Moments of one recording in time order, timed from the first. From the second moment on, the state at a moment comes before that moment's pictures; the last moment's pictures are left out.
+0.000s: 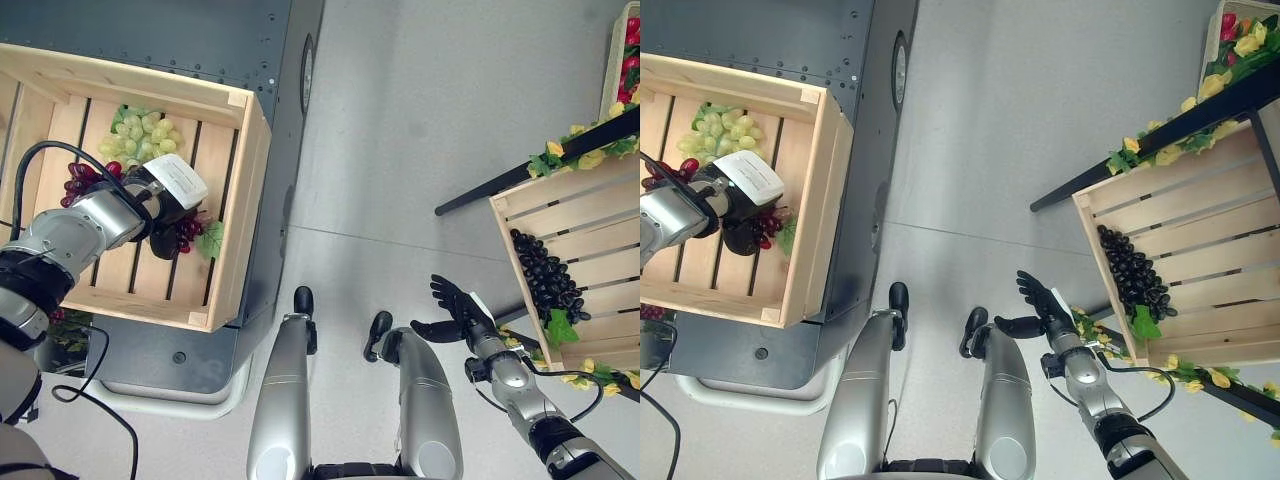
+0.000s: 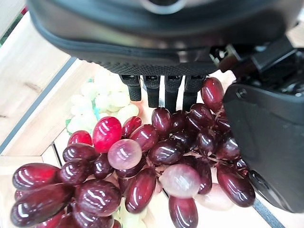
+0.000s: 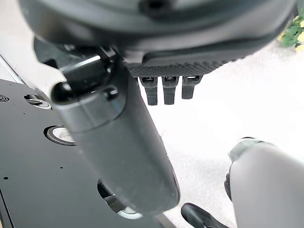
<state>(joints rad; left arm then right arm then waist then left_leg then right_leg) -1.08 1.20 -0.98 0.60 1.04 -0.23 -0.18 -0.24 -0.50 0.41 0.79 0.37 -0.40 -0.01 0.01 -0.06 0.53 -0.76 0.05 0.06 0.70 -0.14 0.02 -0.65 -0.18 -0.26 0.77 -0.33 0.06</state>
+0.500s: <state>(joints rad) -1.06 1.20 -1.01 0.67 0.95 -0.21 -0.04 -0.24 -0.44 0.41 0.79 0.37 -0.41 -0.01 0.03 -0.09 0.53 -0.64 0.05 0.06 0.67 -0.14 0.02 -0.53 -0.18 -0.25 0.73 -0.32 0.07</state>
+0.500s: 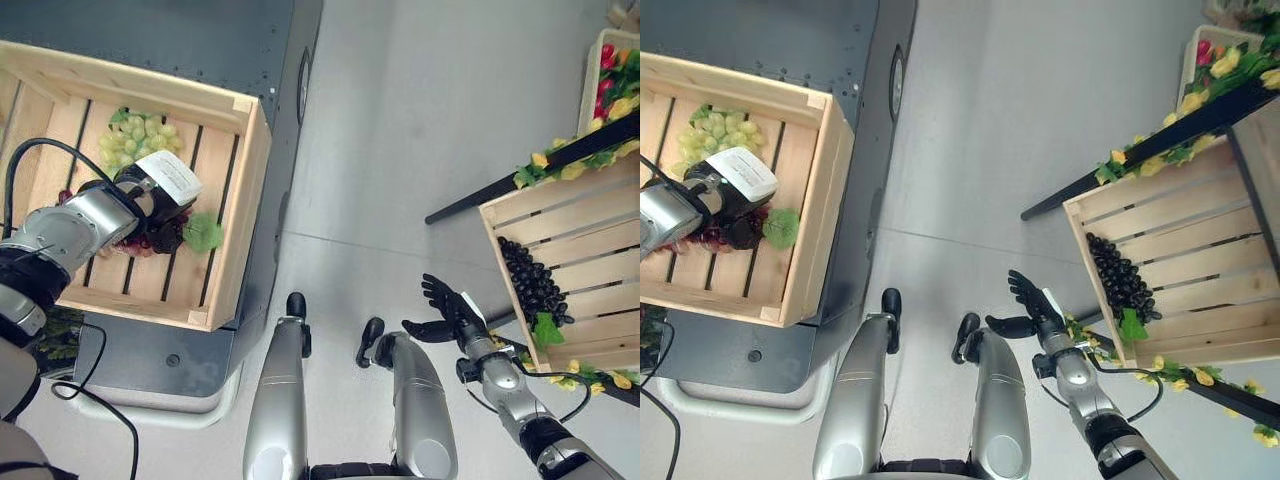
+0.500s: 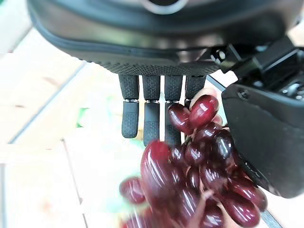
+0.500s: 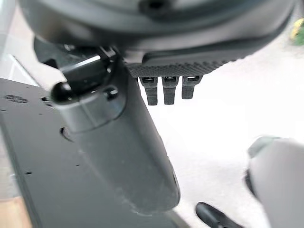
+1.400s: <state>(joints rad) -0.35 0.95 -0.03 0.83 -0.15 -0.31 0.14 -0.07 -0.36 0.39 0.66 0.32 -0.31 -0.06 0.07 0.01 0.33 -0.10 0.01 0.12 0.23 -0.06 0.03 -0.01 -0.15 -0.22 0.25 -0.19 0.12</state>
